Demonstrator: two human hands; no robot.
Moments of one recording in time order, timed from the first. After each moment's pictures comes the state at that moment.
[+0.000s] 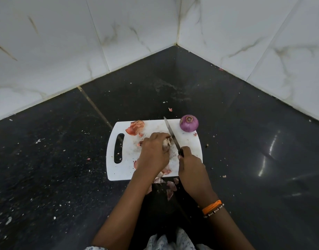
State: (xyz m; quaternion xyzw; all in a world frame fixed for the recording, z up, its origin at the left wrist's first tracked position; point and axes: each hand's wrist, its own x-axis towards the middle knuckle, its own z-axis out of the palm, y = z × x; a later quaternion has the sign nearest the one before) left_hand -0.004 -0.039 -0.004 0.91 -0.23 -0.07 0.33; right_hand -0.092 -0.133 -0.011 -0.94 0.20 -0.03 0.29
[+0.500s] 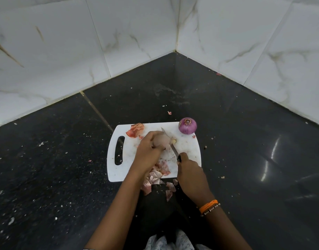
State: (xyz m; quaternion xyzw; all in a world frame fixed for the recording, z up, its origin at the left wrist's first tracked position) left_hand -0.002 -0.028 0.009 0.79 -0.08 -0.18 0.57; right_hand -0.095 -0.135 -0.024 -0.95 0.20 0.01 0.25
